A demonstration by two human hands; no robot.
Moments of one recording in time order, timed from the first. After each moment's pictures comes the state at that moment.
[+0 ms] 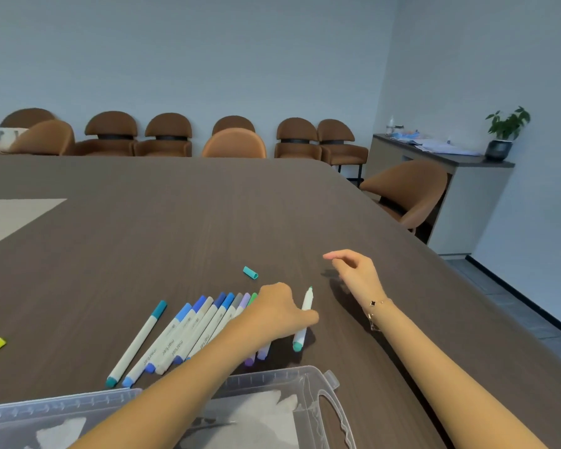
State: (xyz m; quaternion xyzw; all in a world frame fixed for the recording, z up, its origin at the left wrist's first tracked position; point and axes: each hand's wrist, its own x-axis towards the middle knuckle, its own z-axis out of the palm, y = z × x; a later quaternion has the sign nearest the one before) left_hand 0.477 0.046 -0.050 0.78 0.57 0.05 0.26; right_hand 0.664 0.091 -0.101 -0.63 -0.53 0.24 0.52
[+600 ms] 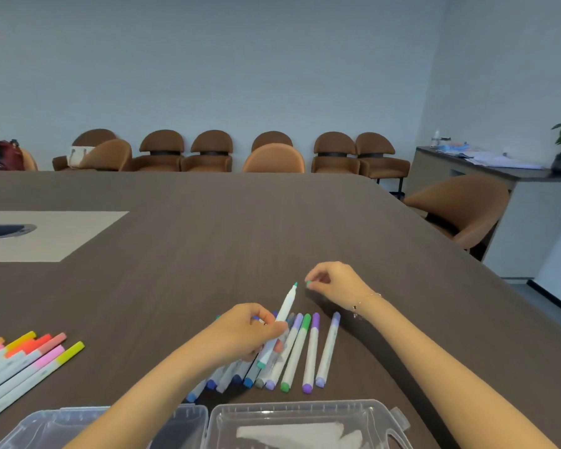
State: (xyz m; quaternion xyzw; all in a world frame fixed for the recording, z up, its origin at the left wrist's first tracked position) left_hand 0.359 0.058 -0.041 0.67 0.56 0.16 0.46; right_hand 0.569 0.140 -0.076 -0.62 -0.70 0.22 0.28
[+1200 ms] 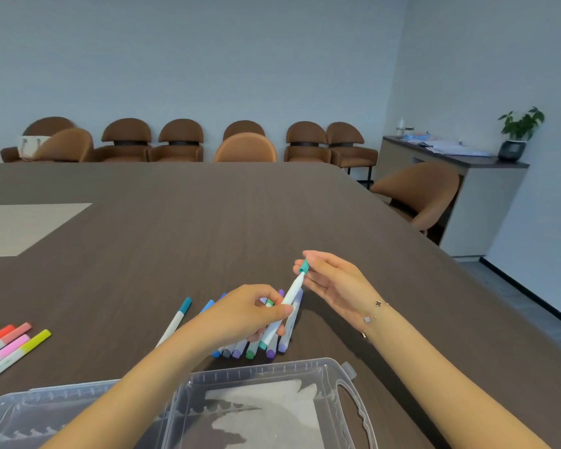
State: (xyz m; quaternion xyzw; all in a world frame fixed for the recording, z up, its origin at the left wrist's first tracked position) left_hand 0.399 0.033 -0.034 0.75 0.50 0.14 0.41; right_hand 0.585 0.041 -0.057 -0.43 -0.42 0.55 0.58
